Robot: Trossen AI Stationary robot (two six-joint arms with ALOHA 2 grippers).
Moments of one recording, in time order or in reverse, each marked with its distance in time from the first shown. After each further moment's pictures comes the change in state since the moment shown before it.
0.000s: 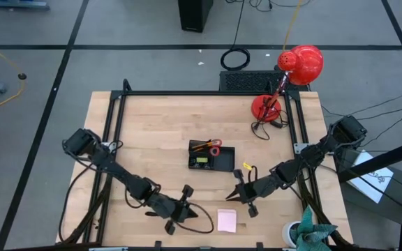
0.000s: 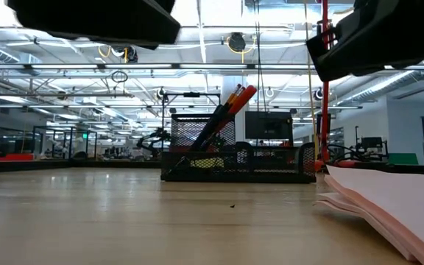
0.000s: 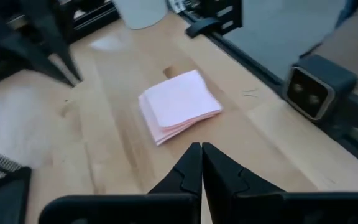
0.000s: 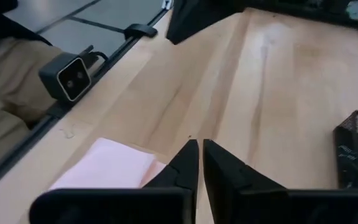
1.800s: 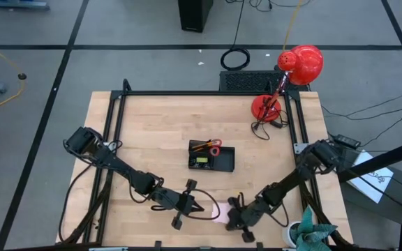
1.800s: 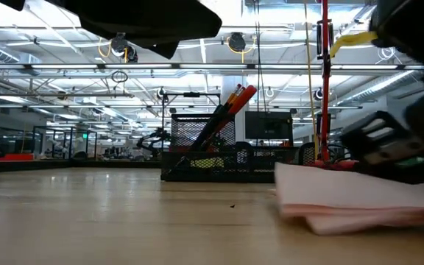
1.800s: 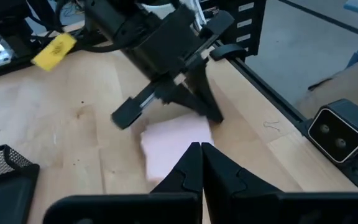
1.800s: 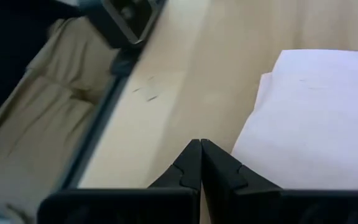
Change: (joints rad) left arm 0.065 0.000 0.000 0.077 0.032 -0.103; right arm 0.129 0.452 0.207 0.012 -0.088 0.388
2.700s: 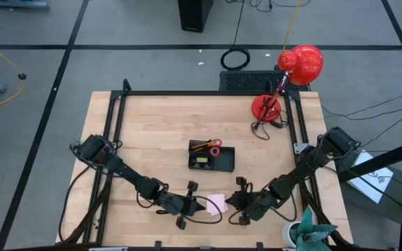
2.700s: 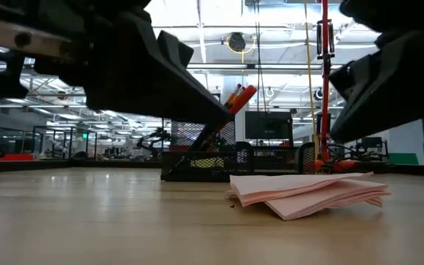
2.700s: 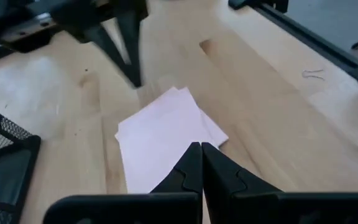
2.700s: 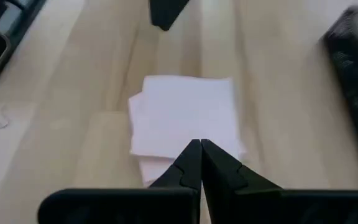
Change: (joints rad) left arm -0.012 0.150 0.000 0.075 -0.112 0.056; right arm 0.002 -0.232 -0.024 -0.287 0.378 -0.033
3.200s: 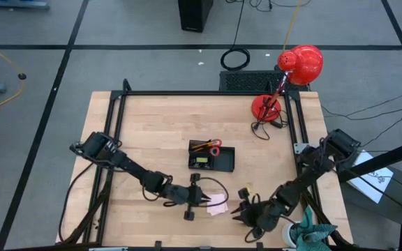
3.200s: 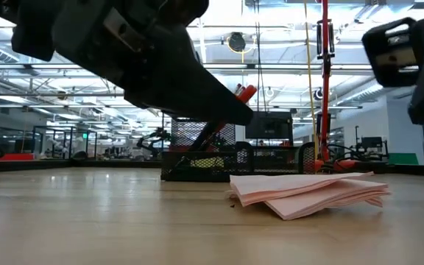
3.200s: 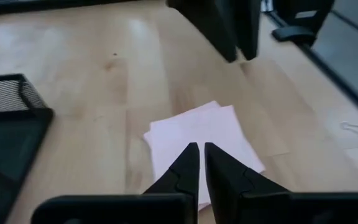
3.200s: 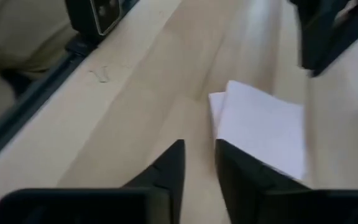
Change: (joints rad) left arm 0.091 0.007 0.001 0.048 0.055 -0.222; right arm 0.134 0.000 -0.015 0.068 0.002 -0.253
